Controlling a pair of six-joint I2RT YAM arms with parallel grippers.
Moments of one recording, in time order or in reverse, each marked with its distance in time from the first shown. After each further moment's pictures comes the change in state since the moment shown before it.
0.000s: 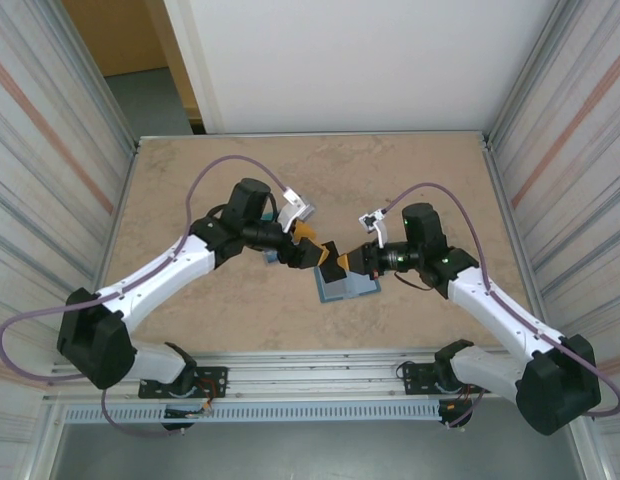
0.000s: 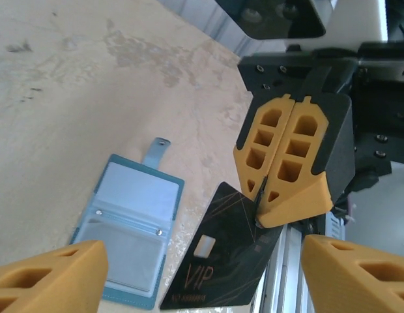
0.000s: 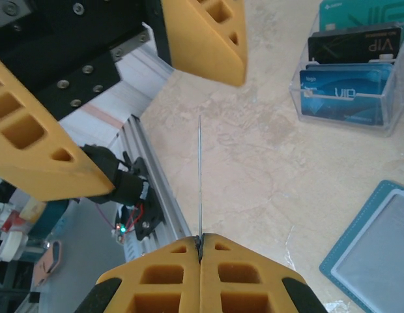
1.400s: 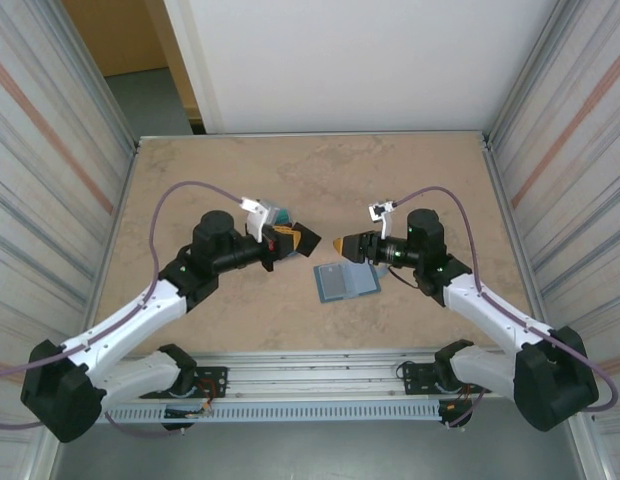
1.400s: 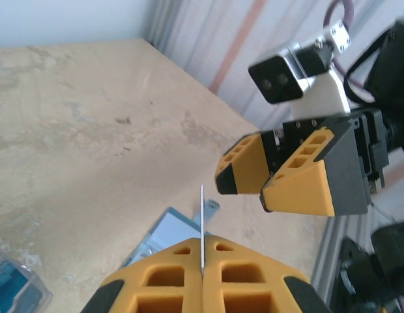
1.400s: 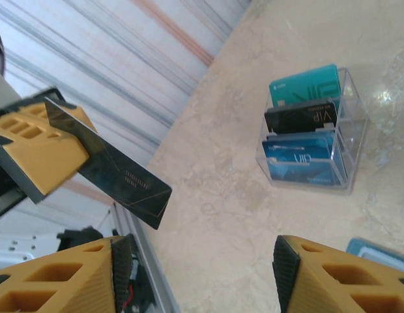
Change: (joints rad) left arm 0.000 -0.356 -0.388 0.445 -0.334 -0.312; right arm -0.017 0.028 -0.153 0.478 0.158 0.321
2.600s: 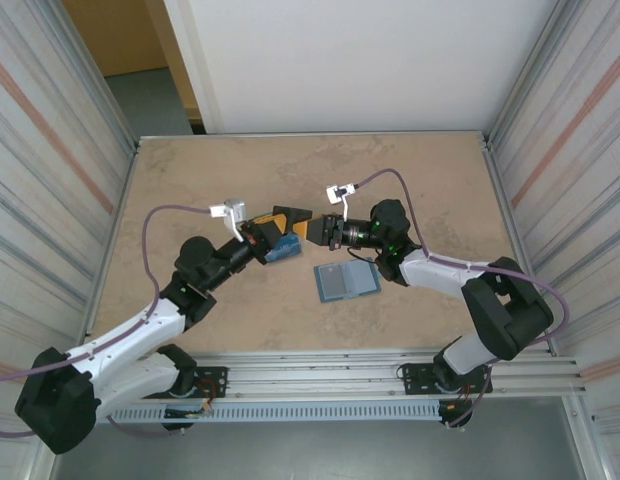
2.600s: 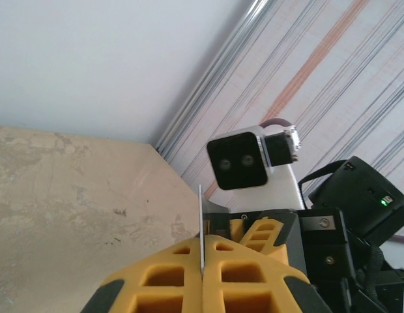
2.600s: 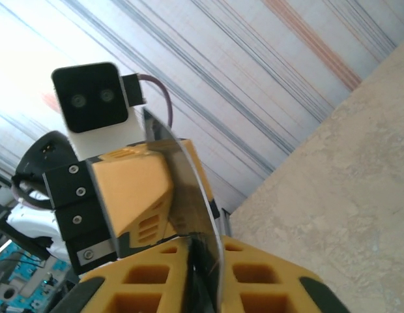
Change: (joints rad) left arm 0.004 -0.058 -0.211 0.513 -0.186 -0.297; right arm 0.178 0.406 0.155 0.692 -0.132 0.309
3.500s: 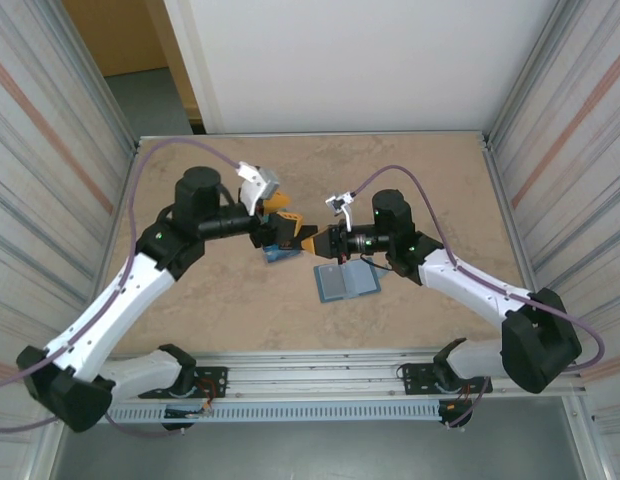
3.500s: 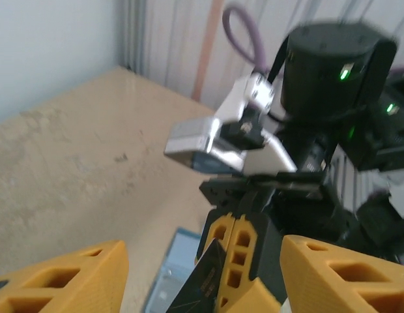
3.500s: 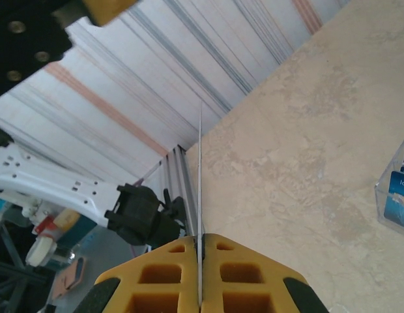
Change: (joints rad) left arm 0.075 0.181 0.693 -1.018 0.381 0.644; right arm 0.002 -0.214 0.100 -0.753 -0.025 -0.465
